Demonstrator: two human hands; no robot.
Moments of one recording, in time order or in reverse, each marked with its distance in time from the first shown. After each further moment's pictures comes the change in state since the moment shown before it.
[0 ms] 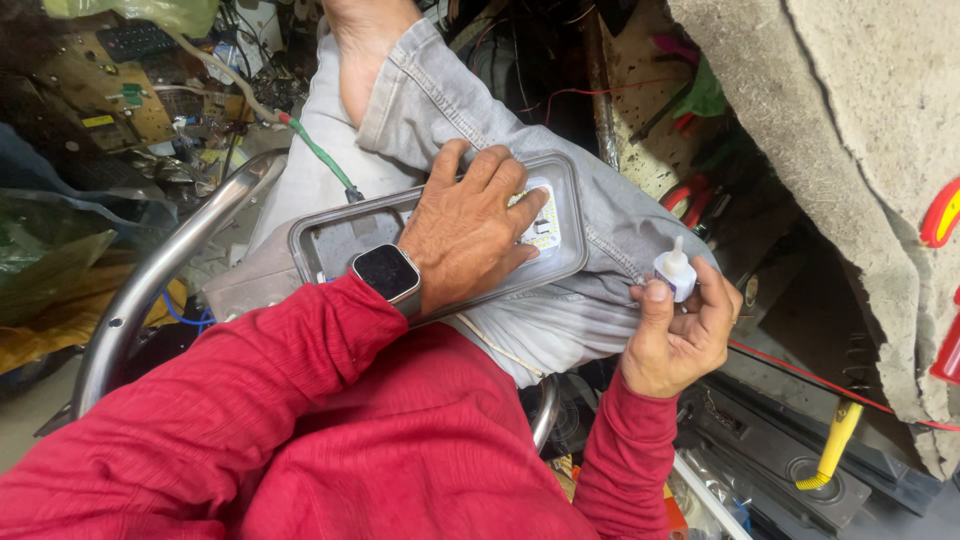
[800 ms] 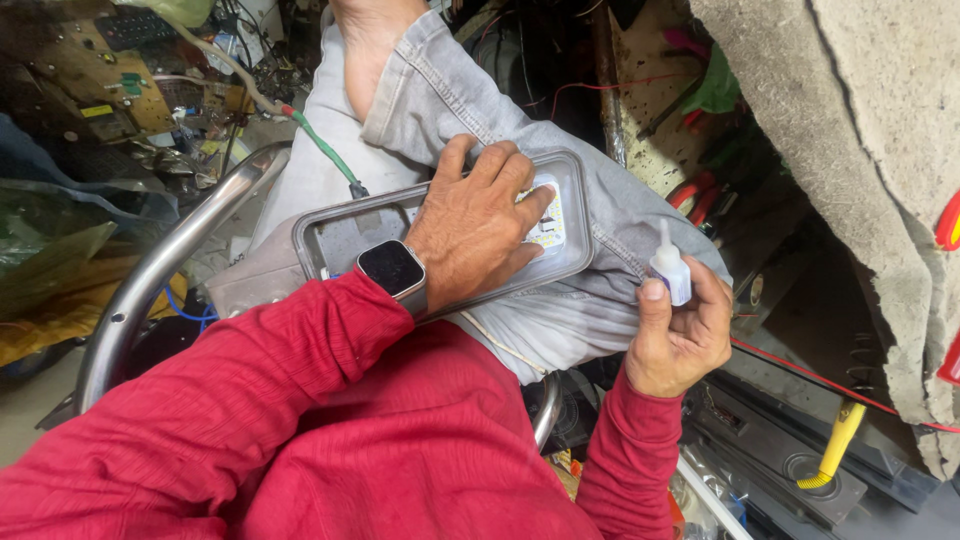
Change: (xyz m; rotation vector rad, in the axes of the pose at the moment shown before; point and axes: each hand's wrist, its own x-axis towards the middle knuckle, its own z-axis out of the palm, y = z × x) left_hand 0.001 0.000 -0.001 0.008 -0.025 -0.014; right_hand 0.001 -0.004 0.002 -0.036 -0.059 -0.032
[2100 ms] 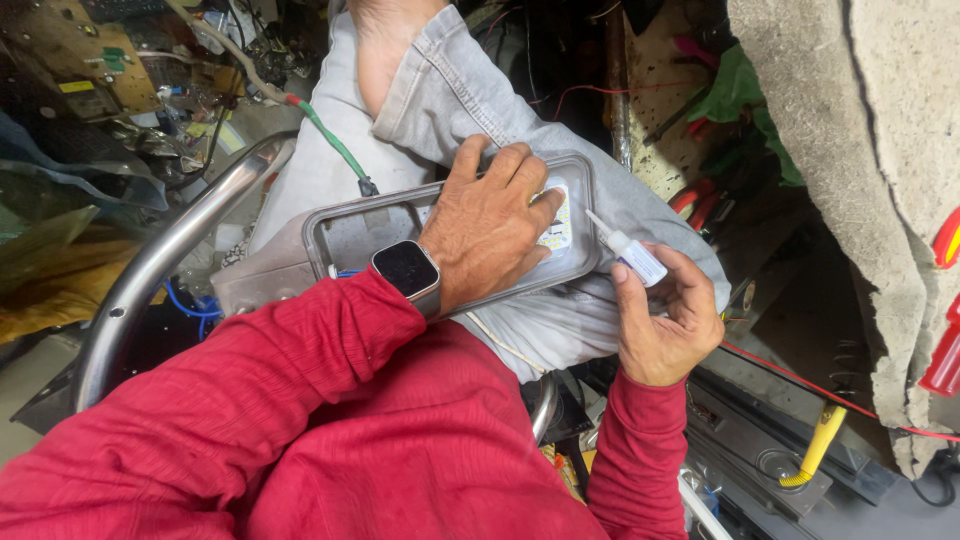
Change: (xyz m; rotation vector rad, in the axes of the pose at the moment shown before) left_hand -0.002 -0.001 0.002 -0.004 0.029 -0.007; right_hand 0.017 -0.013 0.012 -0.183 -0.181 0.016
